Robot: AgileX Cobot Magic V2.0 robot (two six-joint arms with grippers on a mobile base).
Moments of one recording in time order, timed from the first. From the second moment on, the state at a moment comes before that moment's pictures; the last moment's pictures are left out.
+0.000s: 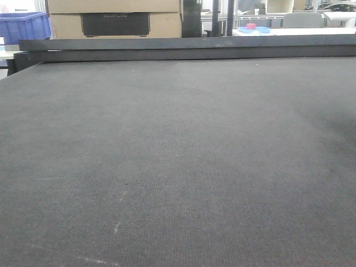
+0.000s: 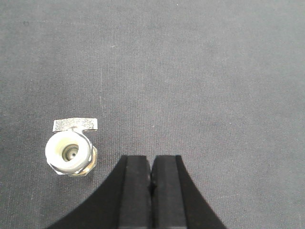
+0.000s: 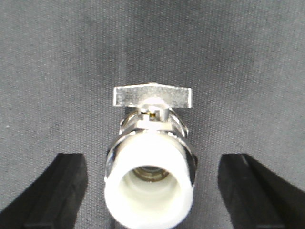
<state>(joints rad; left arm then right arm) -0.09 1.10 -1.03 -0.12 0.85 0.05 0.03 1.57 -1.26 0.12 1.22 -0.11</state>
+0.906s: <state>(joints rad) -0.09 1.10 -1.03 -0.12 0.85 0.05 0.03 1.58 -1.17 0.12 1.09 -0.11</state>
